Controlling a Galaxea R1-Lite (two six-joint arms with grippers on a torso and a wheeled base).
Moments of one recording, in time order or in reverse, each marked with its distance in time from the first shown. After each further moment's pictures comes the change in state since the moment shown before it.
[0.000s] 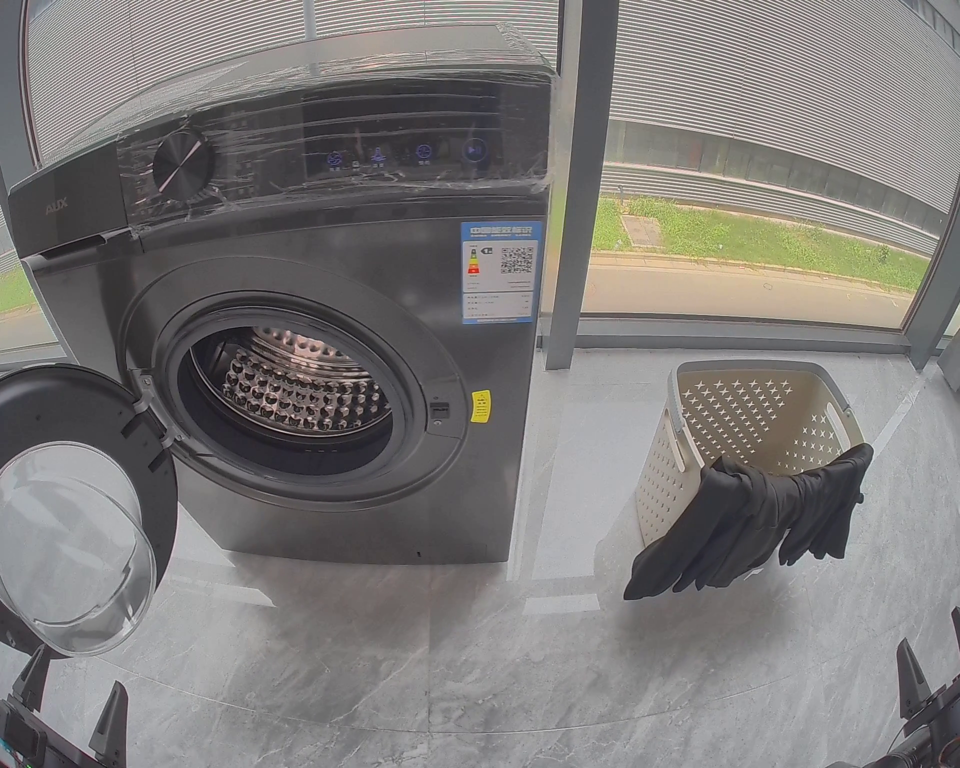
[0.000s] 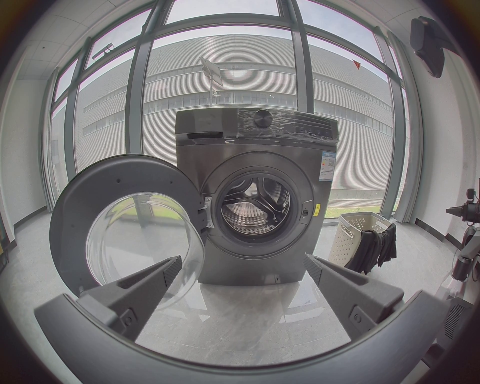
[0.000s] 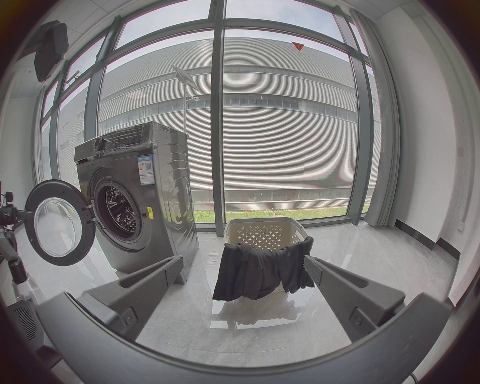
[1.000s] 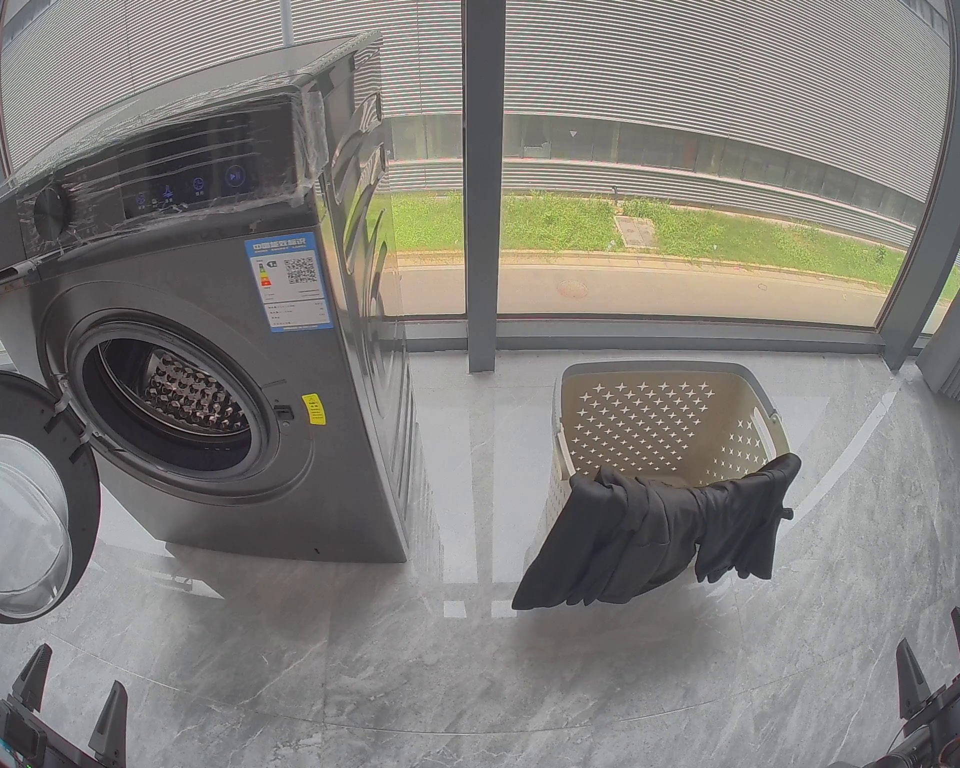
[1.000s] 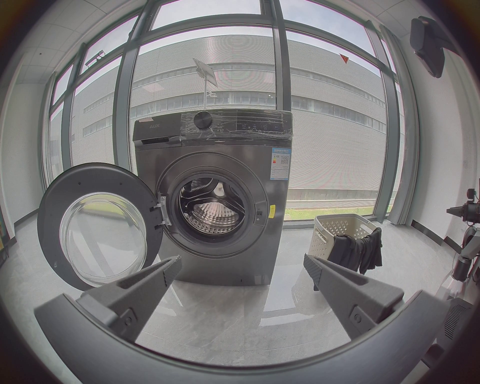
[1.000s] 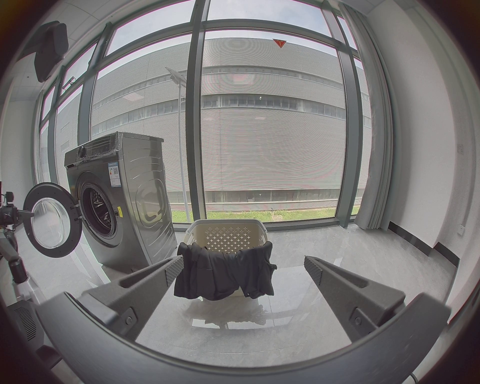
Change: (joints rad) left arm 0.000 0.000 0.000 -0.001 -0.001 -0.001; right arm 0.000 0.001 0.000 0.000 0.000 0.000
